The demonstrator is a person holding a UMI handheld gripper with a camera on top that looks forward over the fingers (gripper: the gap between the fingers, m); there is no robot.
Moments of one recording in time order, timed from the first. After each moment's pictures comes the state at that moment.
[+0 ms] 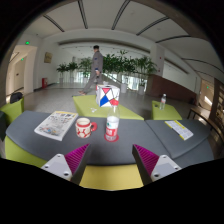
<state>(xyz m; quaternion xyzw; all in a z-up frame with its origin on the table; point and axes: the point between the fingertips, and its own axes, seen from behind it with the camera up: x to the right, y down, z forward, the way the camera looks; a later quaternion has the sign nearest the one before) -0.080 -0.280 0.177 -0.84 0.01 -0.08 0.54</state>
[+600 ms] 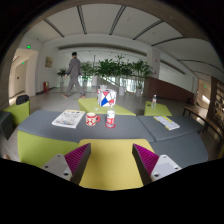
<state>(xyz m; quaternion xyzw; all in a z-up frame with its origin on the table) -0.105 -0.519 0.226 -0.83 0.02 -0.08 0.56</state>
